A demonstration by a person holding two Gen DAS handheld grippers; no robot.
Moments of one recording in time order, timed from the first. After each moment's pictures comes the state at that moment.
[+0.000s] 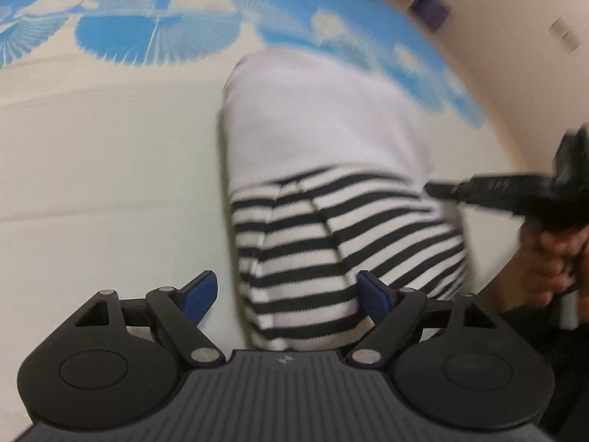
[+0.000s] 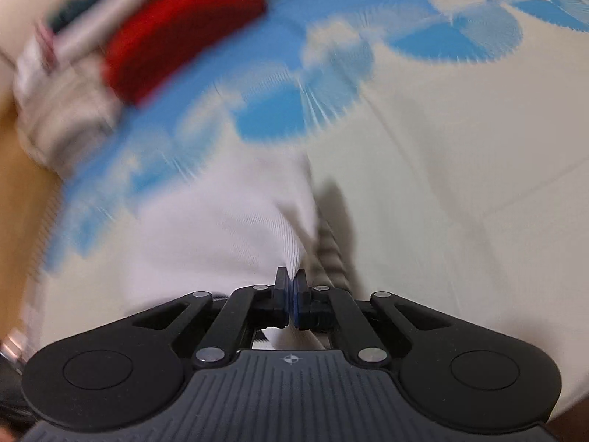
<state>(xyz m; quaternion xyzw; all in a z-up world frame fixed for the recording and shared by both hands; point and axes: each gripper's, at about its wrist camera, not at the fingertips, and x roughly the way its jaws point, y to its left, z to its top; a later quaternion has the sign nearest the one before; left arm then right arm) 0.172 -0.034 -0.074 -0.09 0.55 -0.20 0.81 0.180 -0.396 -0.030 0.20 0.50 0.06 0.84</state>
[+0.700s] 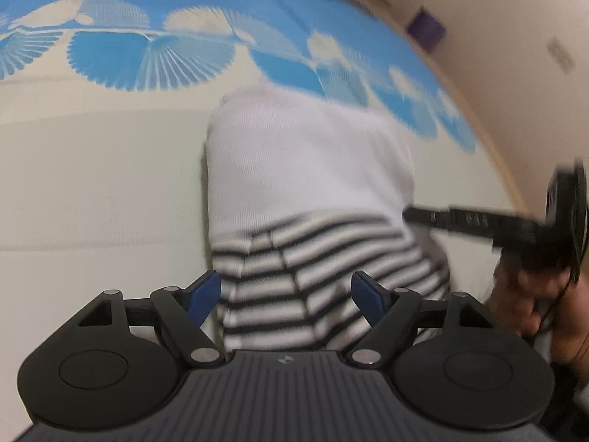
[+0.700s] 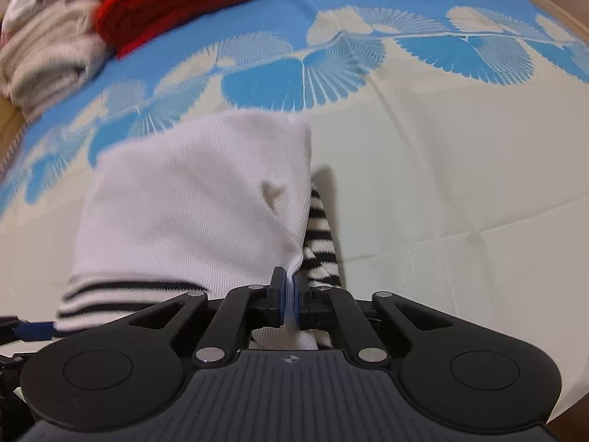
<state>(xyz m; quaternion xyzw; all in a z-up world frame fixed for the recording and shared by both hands) 0.195 -0.031 -0.052 -0.14 0.51 -0.20 0.82 0.185 -0.364 -0.039 0.12 0.50 0.04 0.86</state>
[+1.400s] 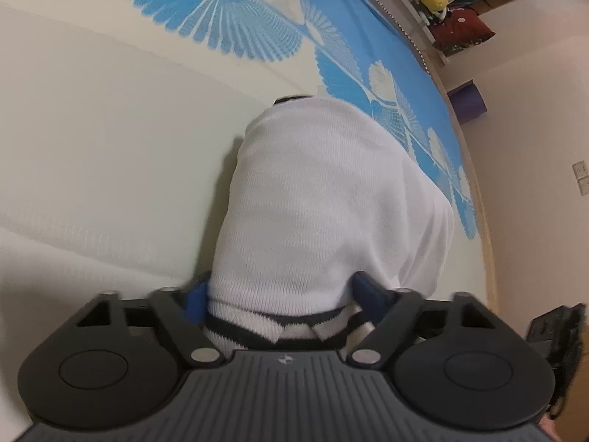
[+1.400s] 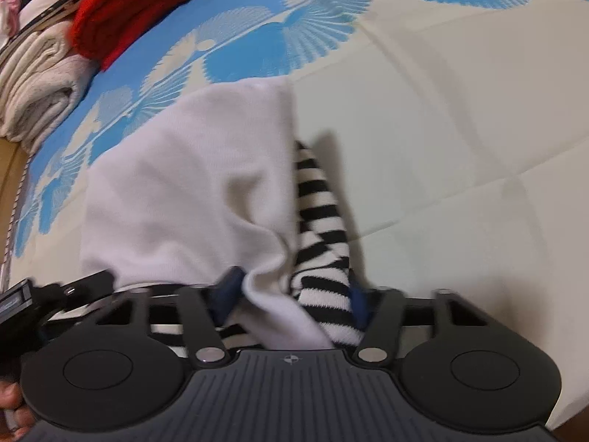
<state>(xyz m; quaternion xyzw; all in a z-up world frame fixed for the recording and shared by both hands) 0.254 -0.025 -0.118 -0.30 0.52 -0.15 0.78 0.204 -0.373 -0.072 0.21 0.54 0.05 0.81</state>
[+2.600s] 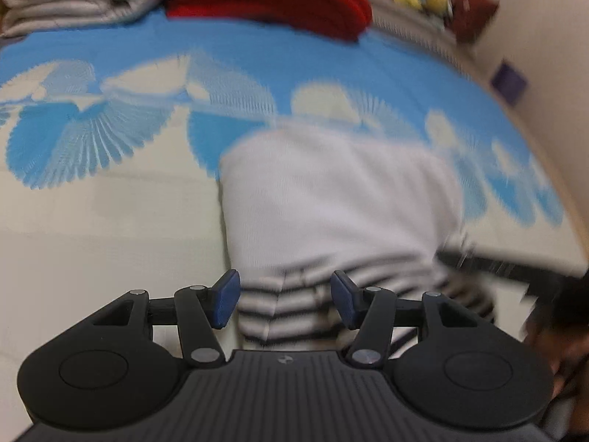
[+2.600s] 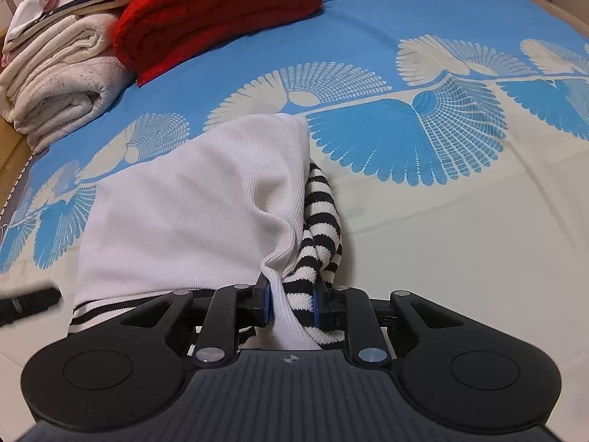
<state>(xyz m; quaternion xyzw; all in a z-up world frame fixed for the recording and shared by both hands) 0.286 0.052 -0.043 -0.09 0.49 -0.08 0.86 0.297 -0.243 -0.052 0.13 0.47 0.04 0.87</state>
